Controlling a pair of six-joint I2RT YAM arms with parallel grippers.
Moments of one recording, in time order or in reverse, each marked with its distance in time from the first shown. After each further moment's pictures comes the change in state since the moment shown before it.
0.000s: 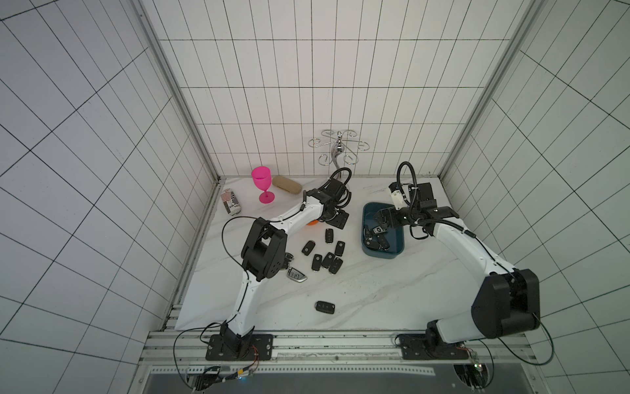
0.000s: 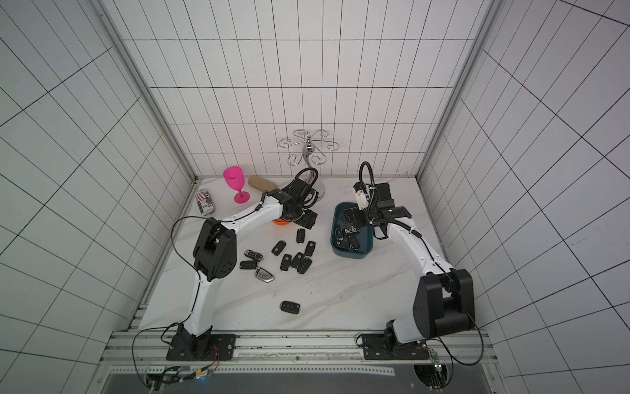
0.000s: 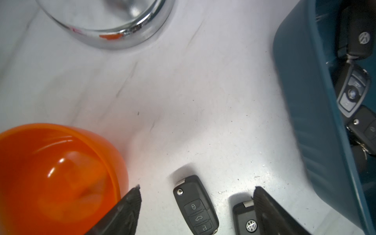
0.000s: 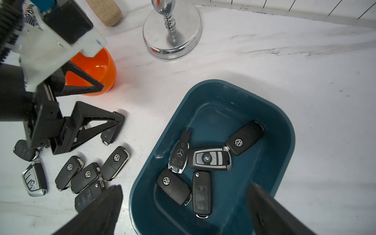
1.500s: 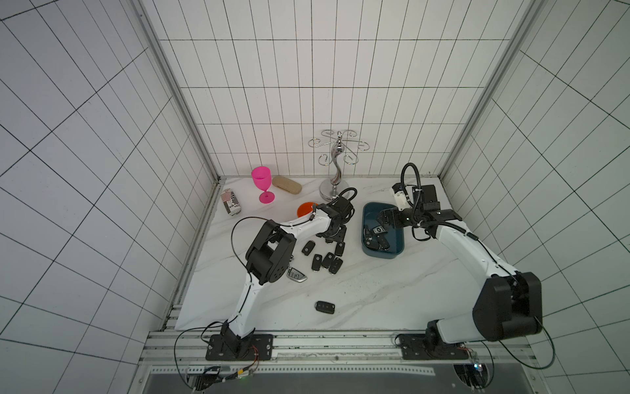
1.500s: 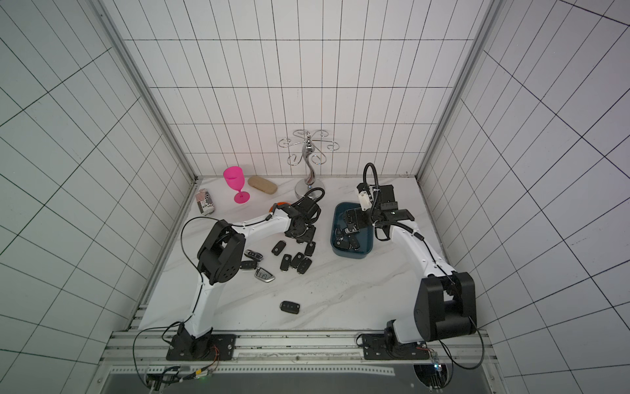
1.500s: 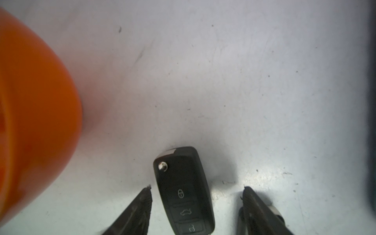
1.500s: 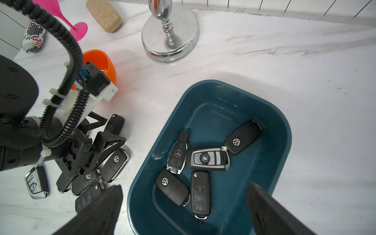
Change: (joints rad) left arm -0.071 0.008 -0.171 0.061 -0.114 -0.201; right arm -0.028 -0.022 -0.039 0.036 -0.032 0.008
